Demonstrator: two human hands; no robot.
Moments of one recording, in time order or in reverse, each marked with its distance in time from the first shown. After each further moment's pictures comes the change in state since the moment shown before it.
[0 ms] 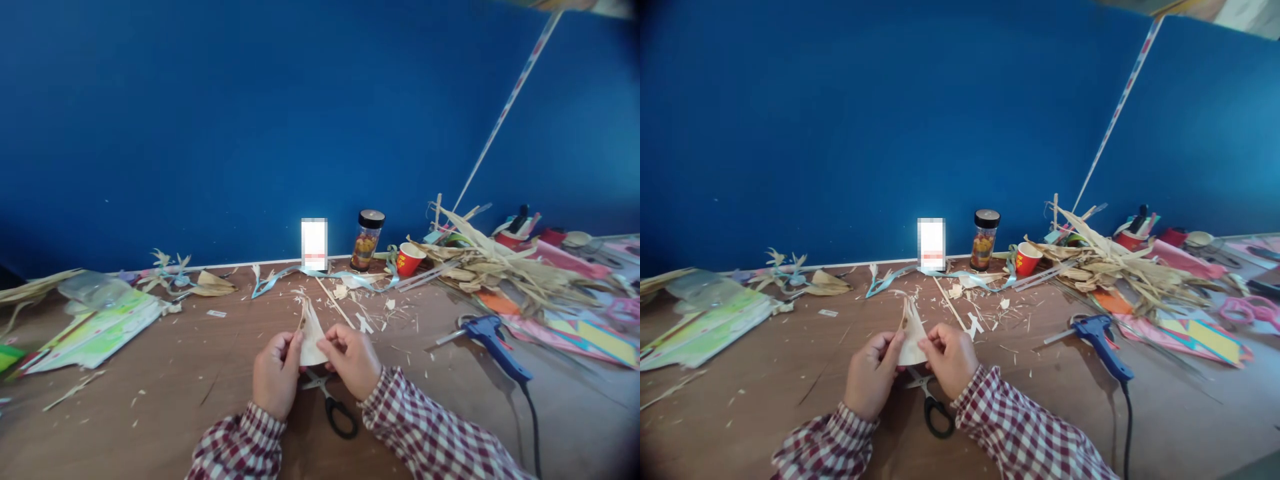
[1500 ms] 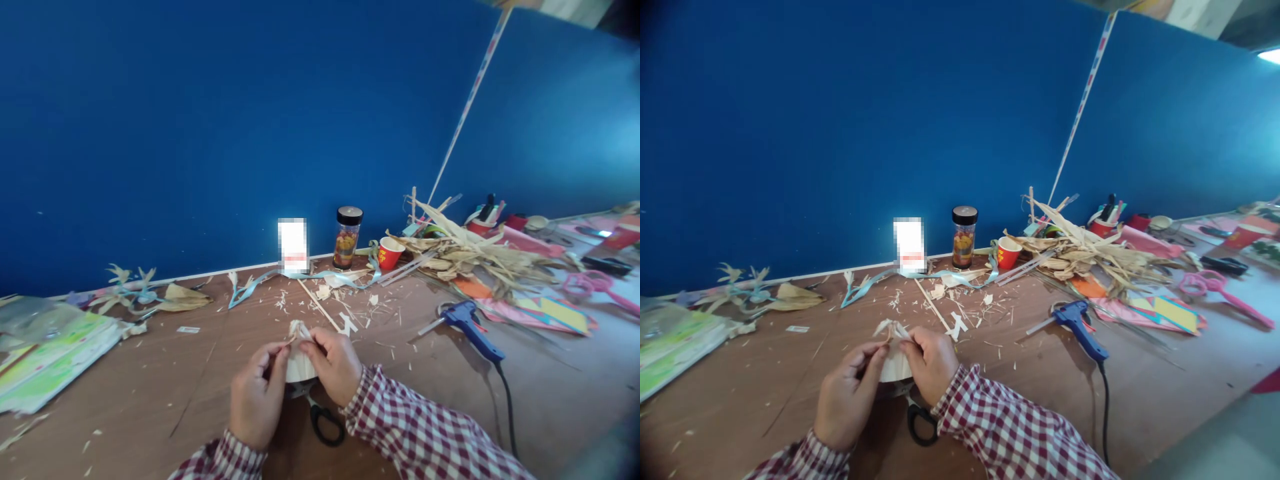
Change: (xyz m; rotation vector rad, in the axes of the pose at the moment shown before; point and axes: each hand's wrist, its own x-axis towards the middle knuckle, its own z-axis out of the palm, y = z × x) left_hand -0.003 -0.008 -0.004 0.303 0.004 0.291; right_hand -0.003 -0.005 -0.004 -0.227 0.078 -0.249
